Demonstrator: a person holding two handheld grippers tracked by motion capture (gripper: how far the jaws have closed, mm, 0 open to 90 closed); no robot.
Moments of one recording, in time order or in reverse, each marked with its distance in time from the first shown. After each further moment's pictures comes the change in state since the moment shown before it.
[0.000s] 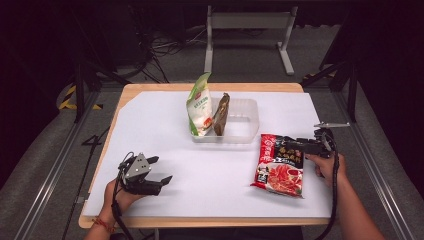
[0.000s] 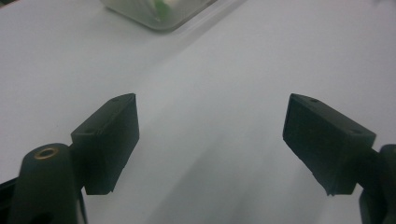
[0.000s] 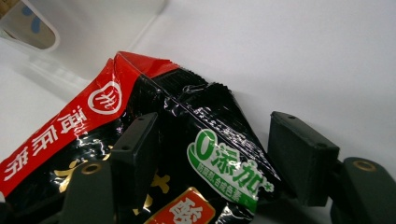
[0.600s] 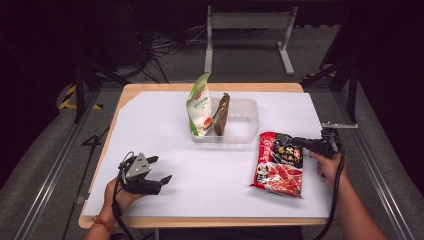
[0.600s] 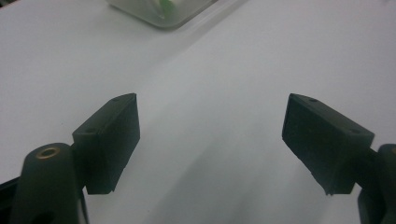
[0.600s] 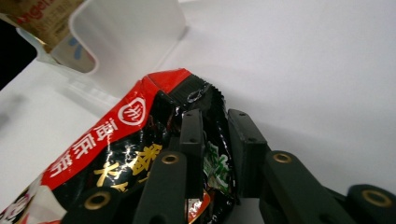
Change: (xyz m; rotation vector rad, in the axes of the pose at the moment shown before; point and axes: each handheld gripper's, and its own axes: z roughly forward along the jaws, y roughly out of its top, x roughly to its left) left arm 0.002 -0.001 0.000 -0.004 0.012 -0.006; right arm -0.006 -0.002 -0.016 -0.094 0.096 0.026
